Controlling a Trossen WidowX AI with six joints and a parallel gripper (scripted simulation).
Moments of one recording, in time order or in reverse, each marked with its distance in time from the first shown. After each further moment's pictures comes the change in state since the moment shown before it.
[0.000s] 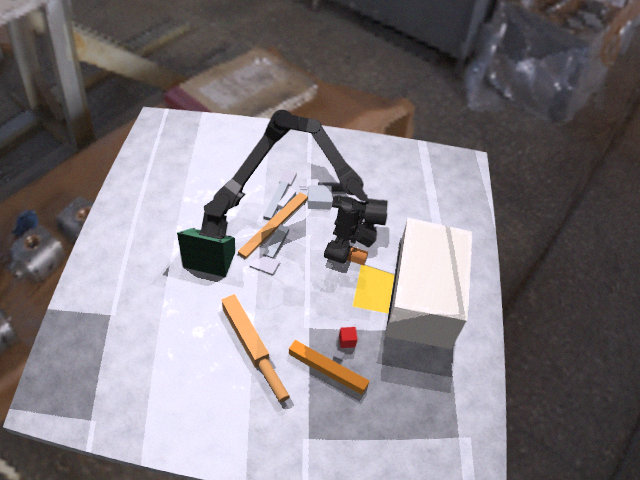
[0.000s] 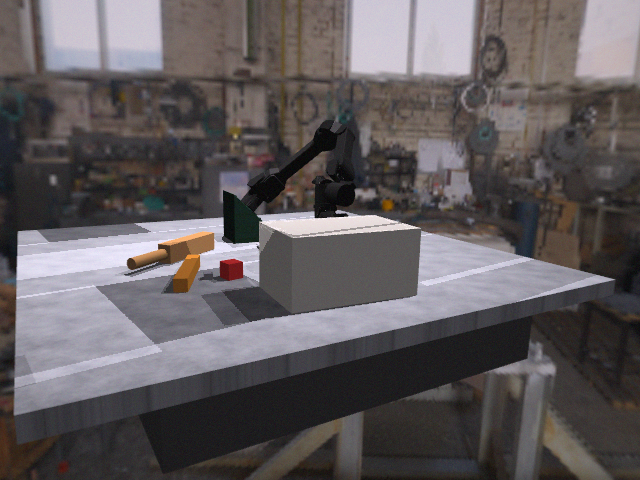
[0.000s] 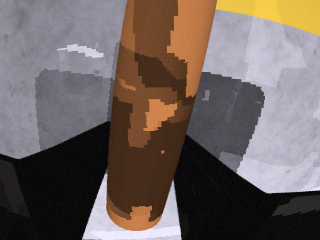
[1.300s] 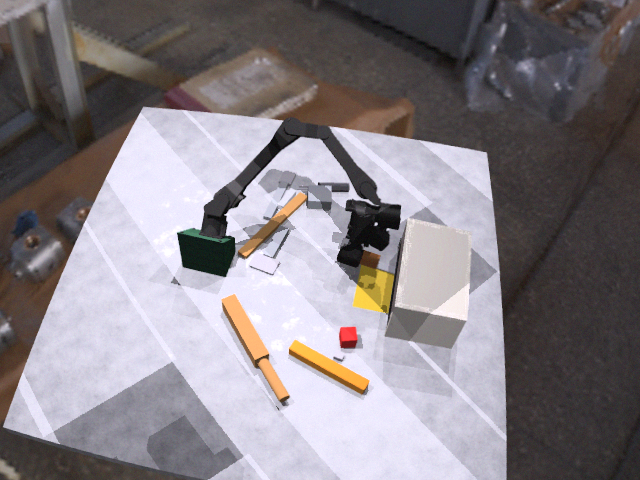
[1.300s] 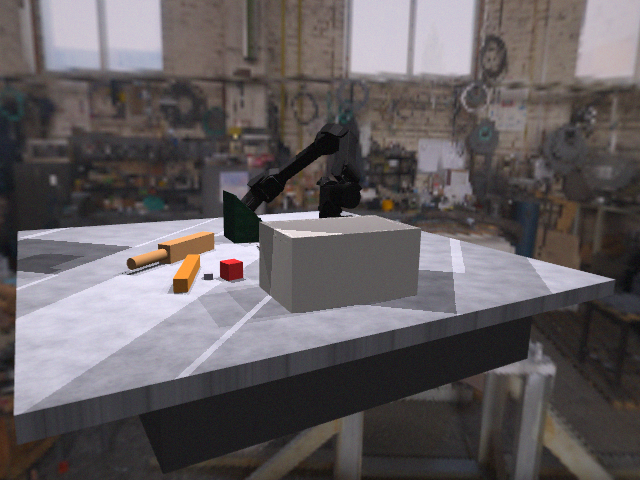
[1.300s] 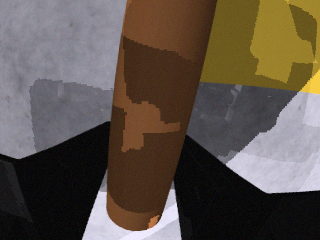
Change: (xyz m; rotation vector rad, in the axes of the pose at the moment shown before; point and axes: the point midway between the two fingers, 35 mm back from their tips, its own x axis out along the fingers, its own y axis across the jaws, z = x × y) arm -0.001 0.002 0.037 -0.002 -0.001 0.000
